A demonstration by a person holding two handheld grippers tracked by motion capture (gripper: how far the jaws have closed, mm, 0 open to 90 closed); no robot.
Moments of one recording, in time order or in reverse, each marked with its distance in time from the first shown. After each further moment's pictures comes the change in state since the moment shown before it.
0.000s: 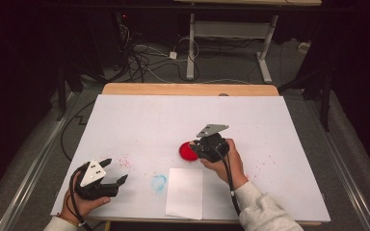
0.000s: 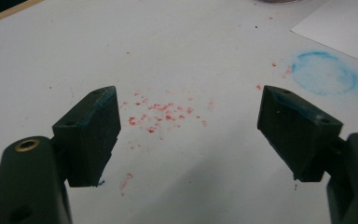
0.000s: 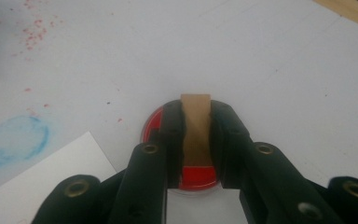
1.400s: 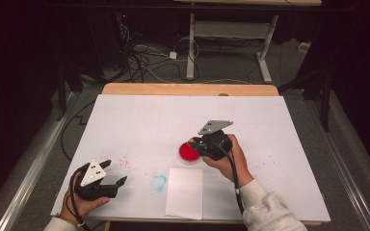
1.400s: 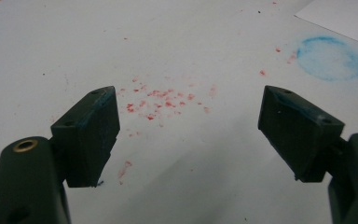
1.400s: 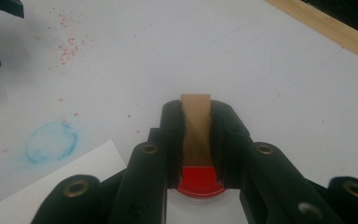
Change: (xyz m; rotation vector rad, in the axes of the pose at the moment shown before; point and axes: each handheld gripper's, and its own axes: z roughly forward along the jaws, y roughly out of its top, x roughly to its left) left arm 0.003 -0.006 0.003 0.026 -0.012 -0.008; right arm 0.000 0.013 -0.019 -0.037 0.052 -0.054
